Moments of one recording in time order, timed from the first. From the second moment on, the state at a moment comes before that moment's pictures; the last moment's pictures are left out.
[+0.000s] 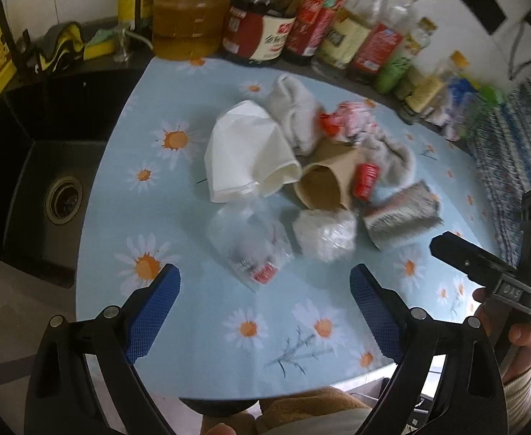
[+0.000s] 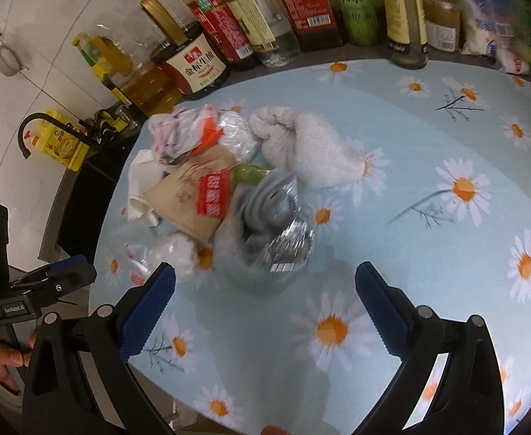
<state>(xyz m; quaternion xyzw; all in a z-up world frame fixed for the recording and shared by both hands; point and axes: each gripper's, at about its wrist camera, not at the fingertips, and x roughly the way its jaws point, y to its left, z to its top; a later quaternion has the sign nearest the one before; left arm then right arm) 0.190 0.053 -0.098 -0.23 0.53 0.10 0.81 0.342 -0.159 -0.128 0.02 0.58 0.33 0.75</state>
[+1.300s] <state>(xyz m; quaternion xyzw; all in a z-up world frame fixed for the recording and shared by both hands) 0.231 0.079 -0.155 -0.32 0.56 0.15 0.75 0.361 -0.156 -0.143 0.00 0.59 0.38 0.71</state>
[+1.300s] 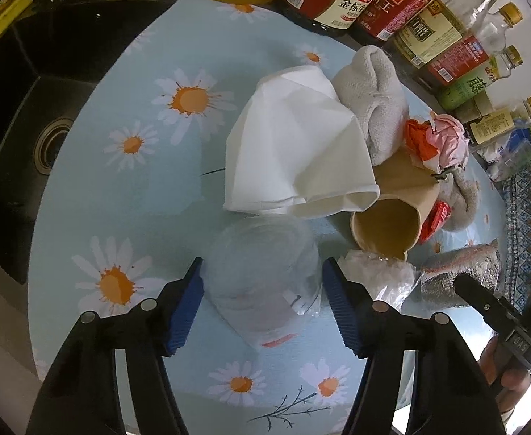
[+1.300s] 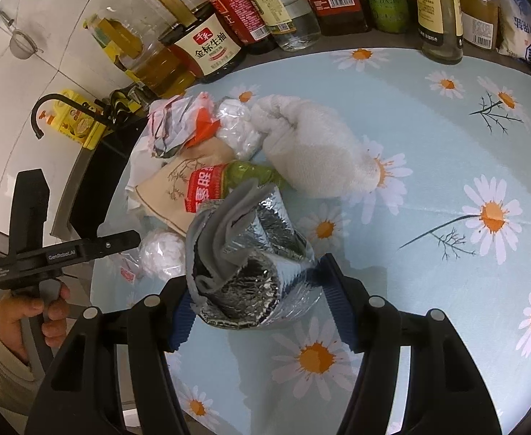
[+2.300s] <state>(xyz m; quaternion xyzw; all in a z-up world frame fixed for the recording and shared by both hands) 0.087 0.070 -0.106 -0.28 0.51 0.05 0.81 0.164 -0.131 -0.087 0.00 0.55 0.36 0.75</state>
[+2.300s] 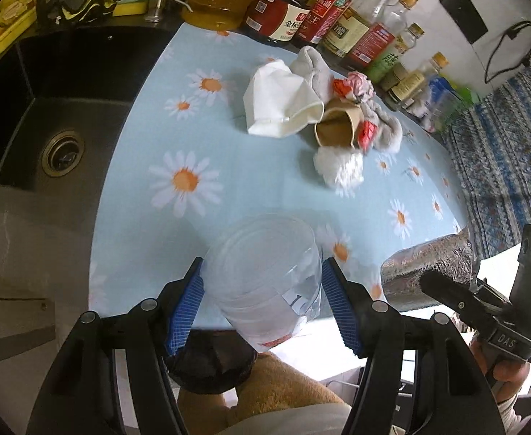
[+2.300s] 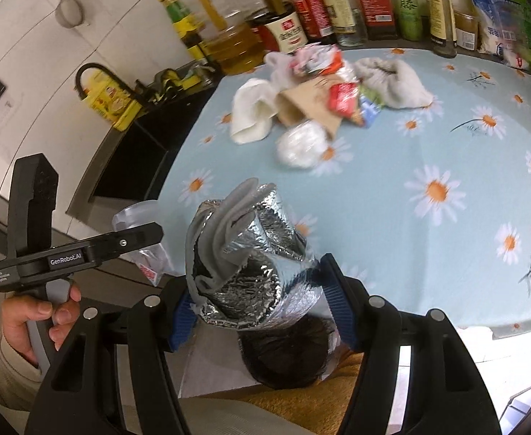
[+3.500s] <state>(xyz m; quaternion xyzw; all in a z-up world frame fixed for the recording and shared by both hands) -0.025 0.050 -0.240 -0.32 0.59 0.03 0.74 0.059 -0.113 -0.237 -0.02 0.69 0.32 0.65</state>
